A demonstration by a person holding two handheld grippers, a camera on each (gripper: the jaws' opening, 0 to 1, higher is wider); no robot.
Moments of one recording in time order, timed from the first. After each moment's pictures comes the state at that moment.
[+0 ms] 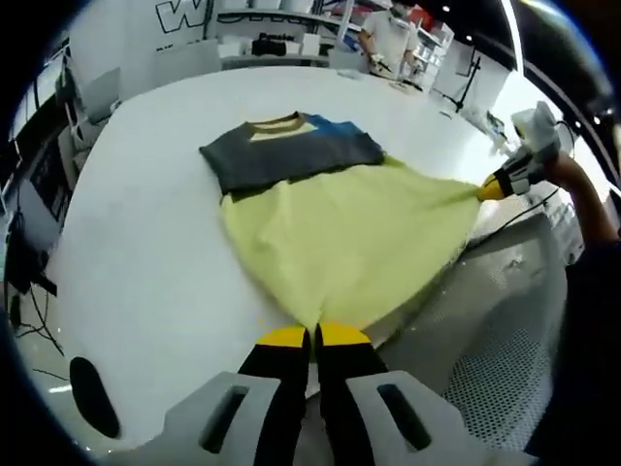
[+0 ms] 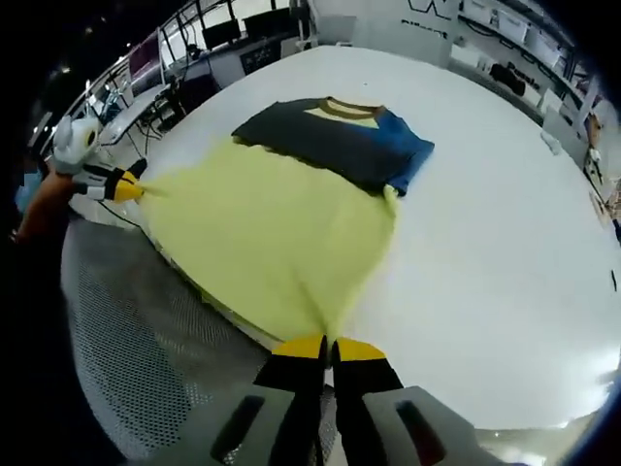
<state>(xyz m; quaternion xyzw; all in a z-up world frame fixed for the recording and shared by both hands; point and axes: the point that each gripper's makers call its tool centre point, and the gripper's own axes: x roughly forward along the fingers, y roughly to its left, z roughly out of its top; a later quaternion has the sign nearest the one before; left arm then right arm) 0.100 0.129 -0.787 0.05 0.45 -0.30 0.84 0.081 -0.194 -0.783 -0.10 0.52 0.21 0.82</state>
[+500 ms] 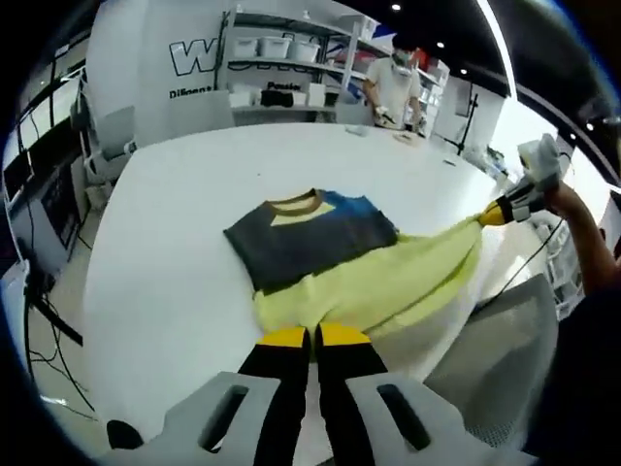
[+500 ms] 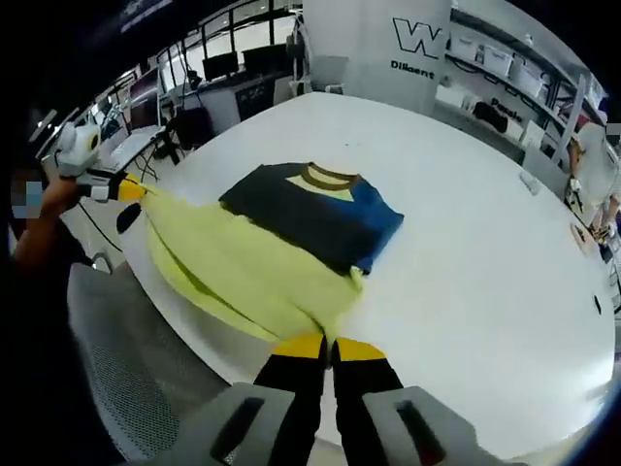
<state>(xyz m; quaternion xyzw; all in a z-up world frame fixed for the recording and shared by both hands) 0.179 0.129 -0.718 0.03 0.35 -0.29 0.89 0.147 -0.197 -0.721 -0.11 0.44 0.20 0.87</state>
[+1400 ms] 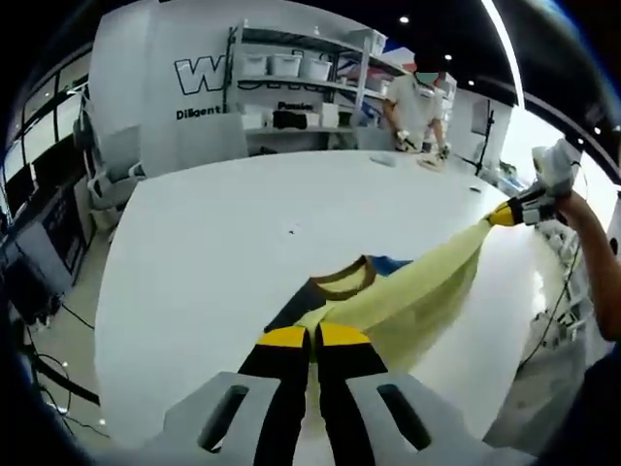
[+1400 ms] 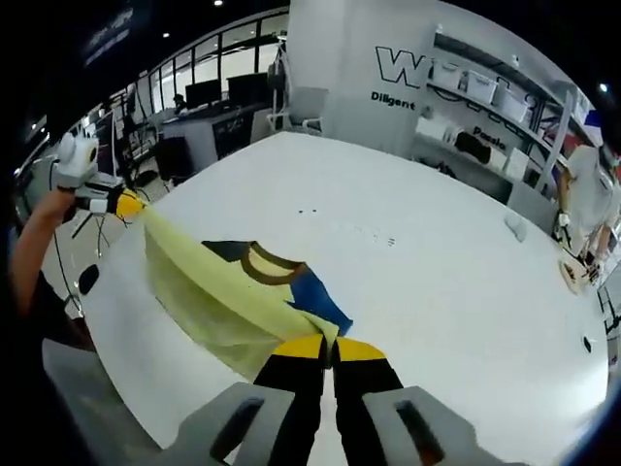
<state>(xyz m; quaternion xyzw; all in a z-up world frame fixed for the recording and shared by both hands) 0.356 0.119 -0.697 0.03 0.32 -0.27 0.91 0.329 -0.209 -0.687 -0.11 0.38 0.17 0.90</state>
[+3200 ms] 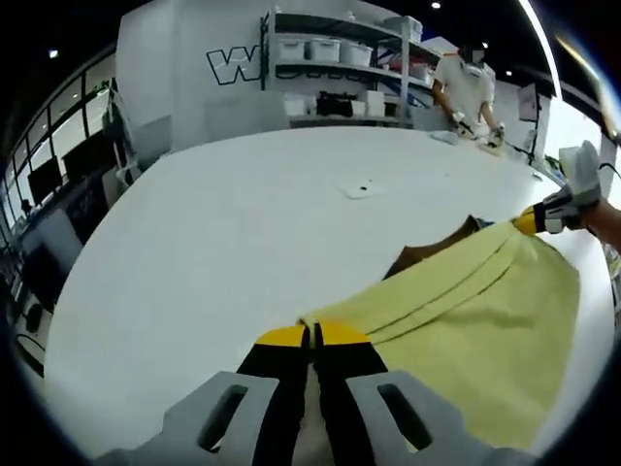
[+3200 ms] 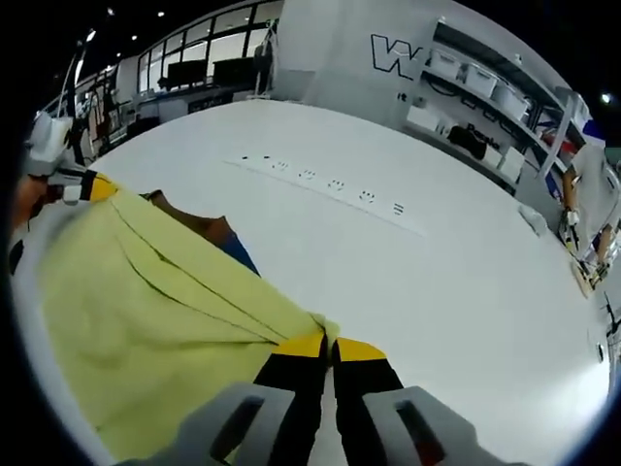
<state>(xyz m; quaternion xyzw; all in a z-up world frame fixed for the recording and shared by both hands) 0.465 0.126 -0.860 0.06 0.31 -0.18 0.93 0.448 -0.221 -0.865 -0.15 0.37 0.13 0.91</state>
